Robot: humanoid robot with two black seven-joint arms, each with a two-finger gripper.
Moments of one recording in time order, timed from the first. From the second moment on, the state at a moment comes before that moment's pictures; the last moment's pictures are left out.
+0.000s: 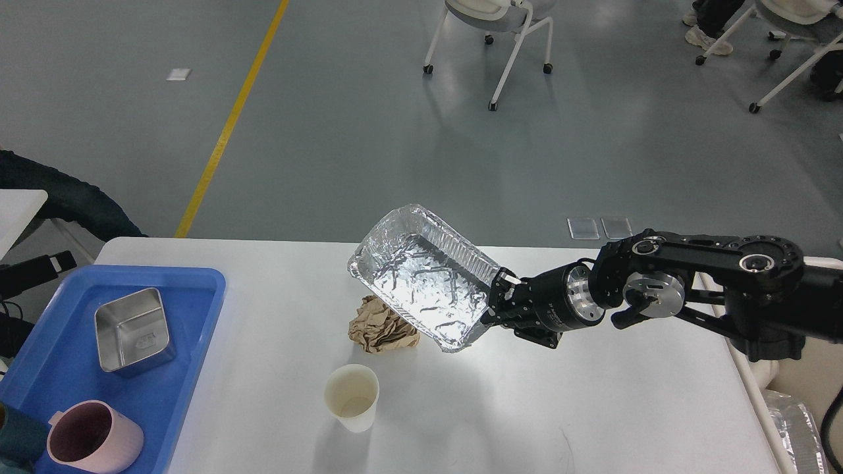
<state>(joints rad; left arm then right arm) -0.77 1.45 -0.09 -1.58 0.99 0.00 -0.20 1.18 -0.51 -0.08 1.42 -0.03 0.18 -0.42</state>
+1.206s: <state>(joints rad) -0.76 0.80 -0.04 -1.57 1.51 -0.01 -0.10 1.15 -0.52 -0.08 1.42 -0.03 0.18 -0.41</state>
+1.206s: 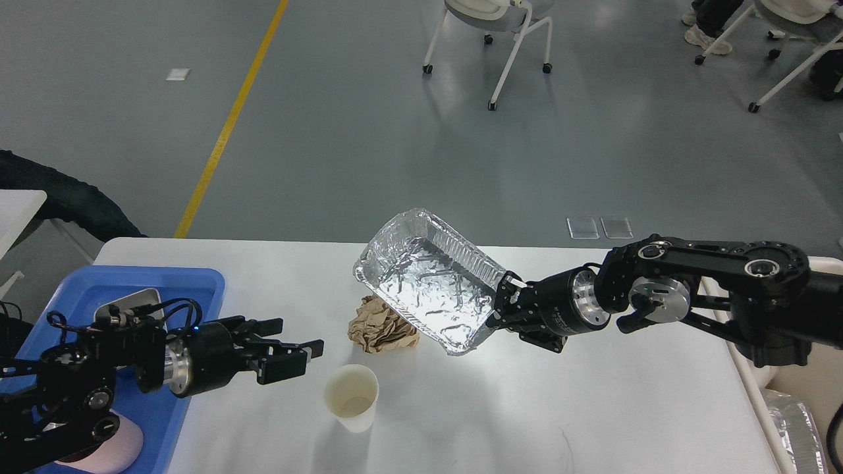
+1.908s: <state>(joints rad) -0.72 0.64 0.02 -1.41 1.57 -0.03 -0.10 1.14 -0.52 -0.06 1.42 -0.03 0.18 -0.41</state>
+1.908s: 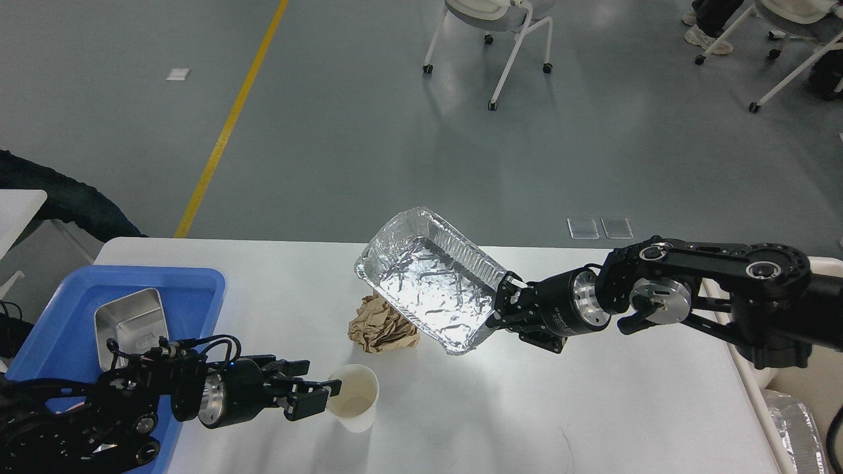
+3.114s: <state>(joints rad) -0.88 1.13 -0.28 -1.70 1.55 -0.44 -0.27 1.13 -0.50 -0.06 1.42 -0.04 0.17 -0.41</state>
